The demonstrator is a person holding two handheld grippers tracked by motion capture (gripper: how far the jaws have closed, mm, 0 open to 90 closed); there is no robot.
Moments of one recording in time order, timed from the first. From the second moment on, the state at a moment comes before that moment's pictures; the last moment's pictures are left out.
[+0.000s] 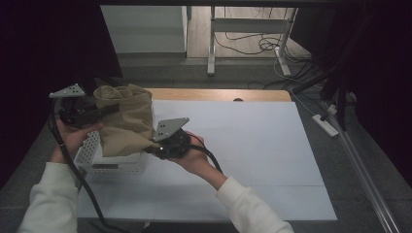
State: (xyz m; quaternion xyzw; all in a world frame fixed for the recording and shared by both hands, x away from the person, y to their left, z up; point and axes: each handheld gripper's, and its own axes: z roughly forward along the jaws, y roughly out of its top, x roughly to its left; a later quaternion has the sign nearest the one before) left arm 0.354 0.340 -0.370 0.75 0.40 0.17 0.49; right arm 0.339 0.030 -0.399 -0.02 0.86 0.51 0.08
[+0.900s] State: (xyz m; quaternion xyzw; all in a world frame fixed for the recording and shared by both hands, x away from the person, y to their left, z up) left arm 0.391 0.372 -0.391 0.76 0.44 0.15 0.45; right arm 0.359 0.081 -0.418 0.00 0.87 0.49 0.06
